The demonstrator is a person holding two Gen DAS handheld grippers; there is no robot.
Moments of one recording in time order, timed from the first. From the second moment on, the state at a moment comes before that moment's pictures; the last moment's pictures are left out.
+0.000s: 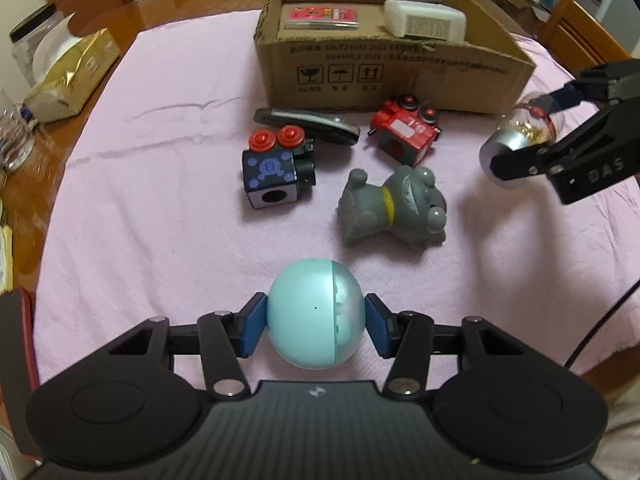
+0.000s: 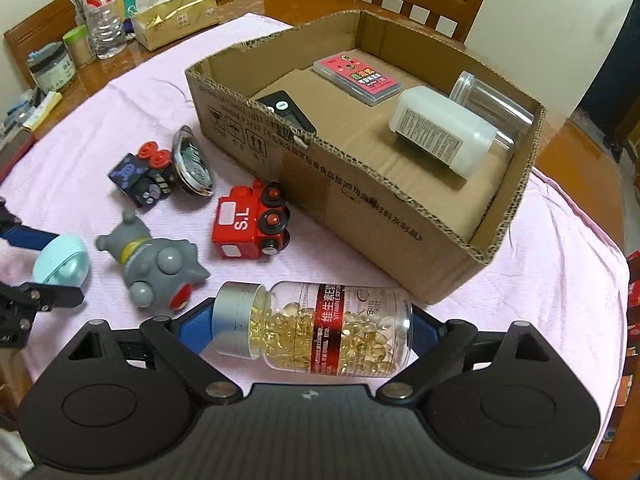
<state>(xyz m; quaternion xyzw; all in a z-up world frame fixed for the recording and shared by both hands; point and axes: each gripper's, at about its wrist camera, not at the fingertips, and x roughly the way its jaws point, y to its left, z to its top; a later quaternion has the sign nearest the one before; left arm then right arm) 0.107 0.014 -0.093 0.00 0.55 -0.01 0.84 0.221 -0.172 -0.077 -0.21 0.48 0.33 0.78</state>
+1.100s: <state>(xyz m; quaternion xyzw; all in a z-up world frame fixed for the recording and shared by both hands) 0.183 0.037 0.003 0.08 0.46 -0.09 0.88 0.302 -0.173 -0.003 -0.12 0.45 0.26 0.84</state>
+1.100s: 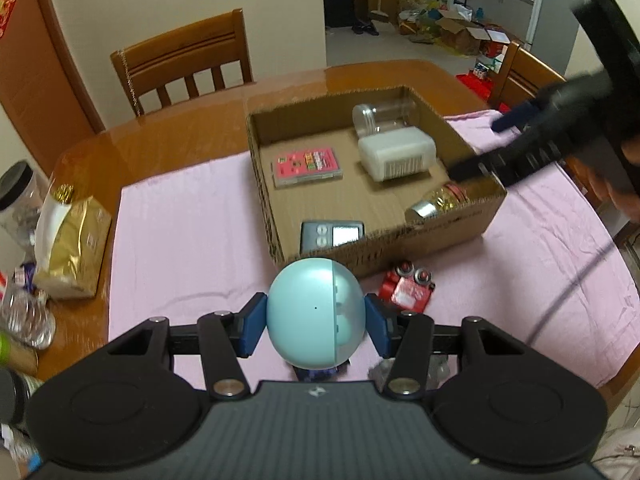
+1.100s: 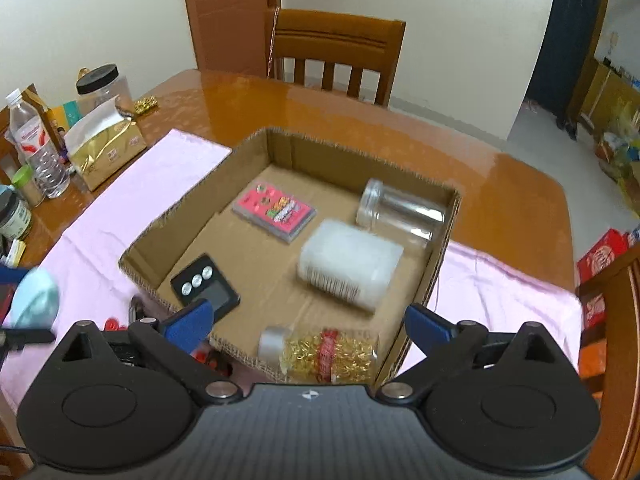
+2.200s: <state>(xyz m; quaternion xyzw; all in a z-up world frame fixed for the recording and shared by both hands) 0.349 0.008 -0.059 0.08 0.46 -0.12 0.88 0.181 -0.207 -0.010 -0.05 0.47 0.11 0.88</state>
